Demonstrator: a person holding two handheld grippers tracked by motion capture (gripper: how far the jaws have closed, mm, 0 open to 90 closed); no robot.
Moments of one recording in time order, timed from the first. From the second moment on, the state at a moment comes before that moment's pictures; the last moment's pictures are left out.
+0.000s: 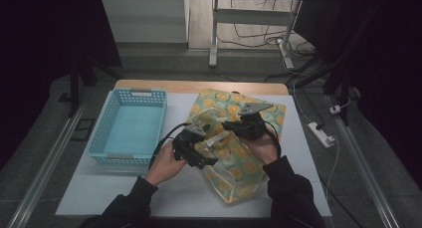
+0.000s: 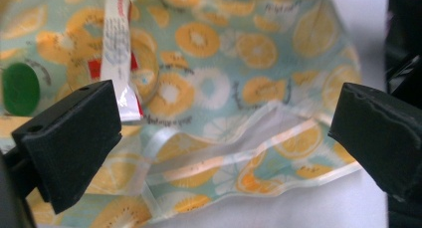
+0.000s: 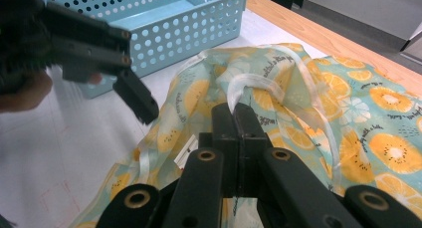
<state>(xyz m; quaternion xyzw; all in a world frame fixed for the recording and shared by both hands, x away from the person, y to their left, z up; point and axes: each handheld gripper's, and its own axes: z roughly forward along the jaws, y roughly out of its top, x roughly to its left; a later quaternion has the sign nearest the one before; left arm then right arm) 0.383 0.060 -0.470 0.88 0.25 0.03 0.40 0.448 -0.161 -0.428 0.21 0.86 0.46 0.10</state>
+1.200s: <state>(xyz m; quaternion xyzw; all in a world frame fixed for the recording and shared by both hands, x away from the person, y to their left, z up) 0.374 0.023 -0.504 0.90 0.22 0.03 0.37 0.446 -0.158 -0.430 0.20 0.86 0.46 0.10</state>
